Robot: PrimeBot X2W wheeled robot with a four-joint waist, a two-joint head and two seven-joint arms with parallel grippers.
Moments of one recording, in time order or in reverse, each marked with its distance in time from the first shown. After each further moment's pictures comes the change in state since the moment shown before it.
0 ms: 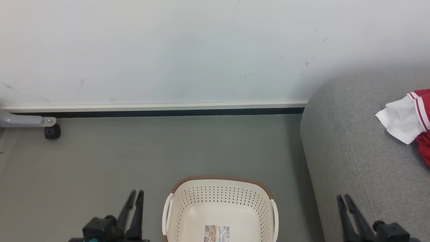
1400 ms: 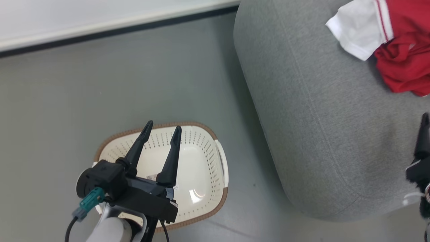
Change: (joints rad) left arm -0.224 0.016 -0.105 -0.236 -0.064 0.001 0.090; right arm -0.510 -0.178 -0.224 0.493 0.260 0.079 0.000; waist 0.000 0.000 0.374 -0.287
